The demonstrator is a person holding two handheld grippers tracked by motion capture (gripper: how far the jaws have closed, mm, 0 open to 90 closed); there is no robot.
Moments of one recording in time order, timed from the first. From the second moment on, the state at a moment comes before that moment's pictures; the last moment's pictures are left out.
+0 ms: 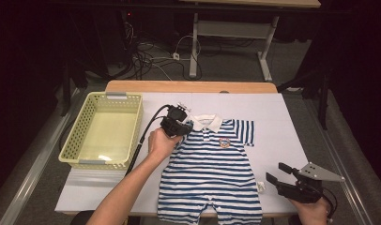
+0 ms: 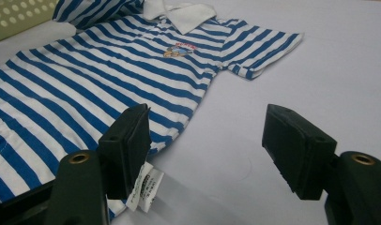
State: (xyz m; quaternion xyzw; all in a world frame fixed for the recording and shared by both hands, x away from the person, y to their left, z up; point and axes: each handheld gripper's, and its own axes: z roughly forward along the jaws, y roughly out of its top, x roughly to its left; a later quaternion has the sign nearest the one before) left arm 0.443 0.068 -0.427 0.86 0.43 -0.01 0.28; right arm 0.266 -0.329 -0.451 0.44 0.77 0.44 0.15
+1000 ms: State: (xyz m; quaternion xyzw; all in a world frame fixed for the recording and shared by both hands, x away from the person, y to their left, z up) left arm 0.448 0.047 -0.447 0.86 0.43 -0.02 0.28; right arm 0.268 -0.331 -0.452 0.45 0.76 0.44 0.14
